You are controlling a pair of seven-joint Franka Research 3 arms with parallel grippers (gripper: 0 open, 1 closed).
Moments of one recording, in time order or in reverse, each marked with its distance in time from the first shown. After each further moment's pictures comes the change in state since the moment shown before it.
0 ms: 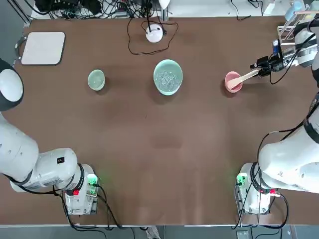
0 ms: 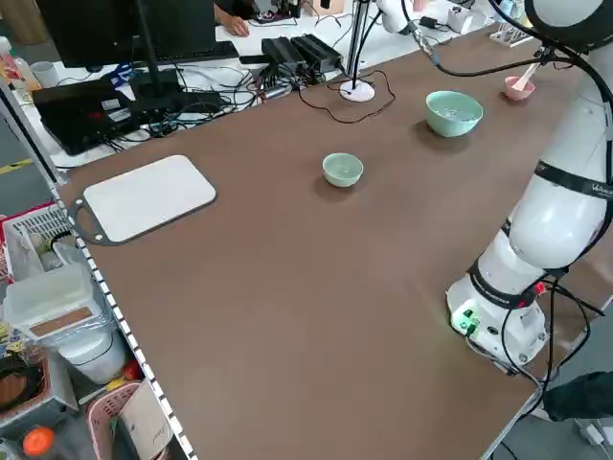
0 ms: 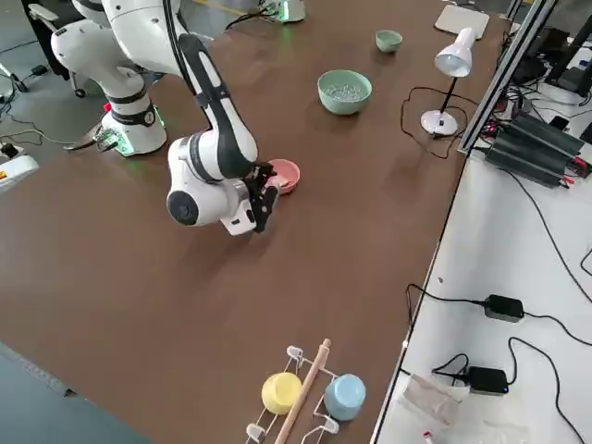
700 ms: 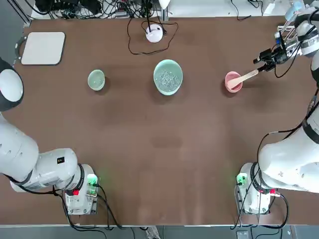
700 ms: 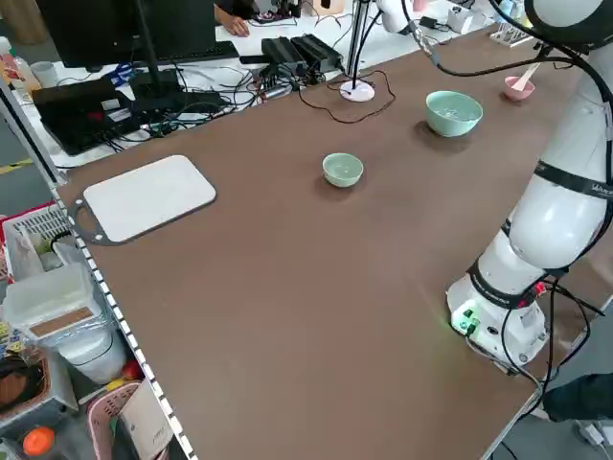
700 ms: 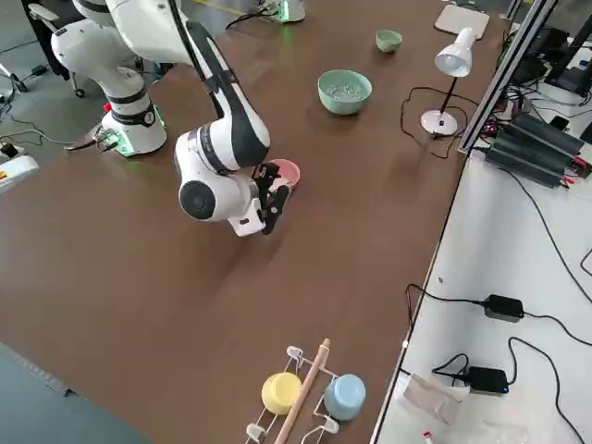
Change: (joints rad) left arm -0.001 0.000 -0.001 0.000 0.000 0.000 0.000; right arm 0.011 -0.004 0.007 0.134 -0.172 -0.010 0.187
